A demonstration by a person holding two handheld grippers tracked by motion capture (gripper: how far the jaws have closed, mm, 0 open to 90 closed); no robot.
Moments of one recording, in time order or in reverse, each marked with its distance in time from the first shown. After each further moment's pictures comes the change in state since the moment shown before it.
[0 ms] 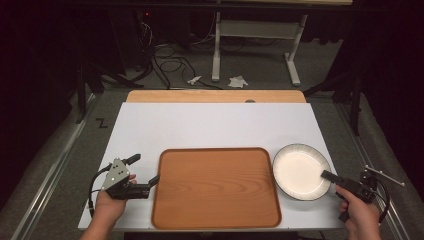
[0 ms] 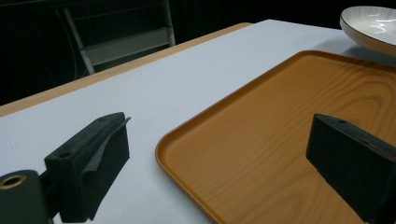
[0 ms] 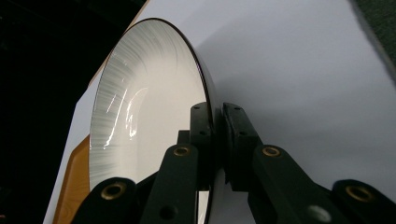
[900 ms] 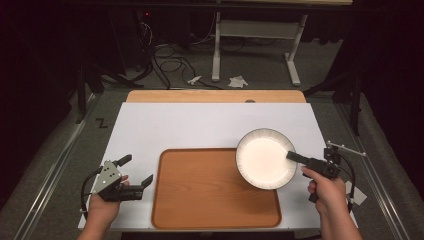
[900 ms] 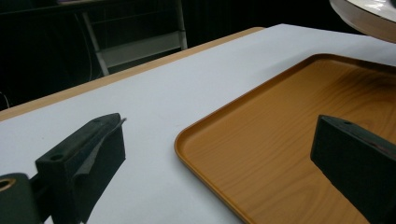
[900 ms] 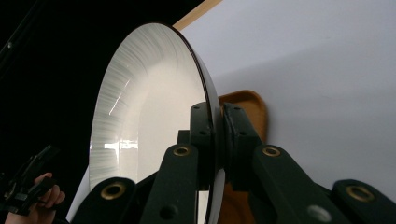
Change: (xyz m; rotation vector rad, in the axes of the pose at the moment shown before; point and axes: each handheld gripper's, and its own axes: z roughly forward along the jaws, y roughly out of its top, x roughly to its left) left arm 0.007 -0.004 -0.015 -0.020 0.051 -0.010; right arm 0.111 0.001 0.058 0.102 0.162 -0.195
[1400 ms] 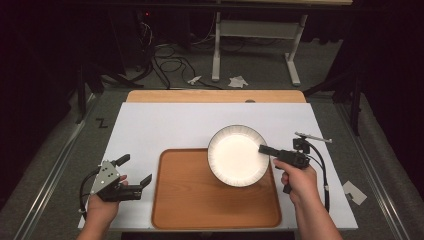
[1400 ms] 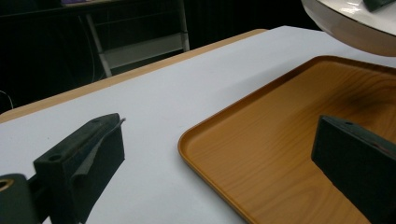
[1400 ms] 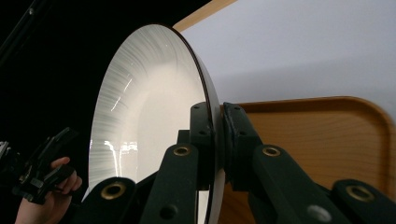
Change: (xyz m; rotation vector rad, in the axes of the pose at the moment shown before) left arm 0.002 0.000 -0.002 -0.006 0.008 -0.004; right arm 0.048 -0.002 0.059 0.076 0.079 -0.075
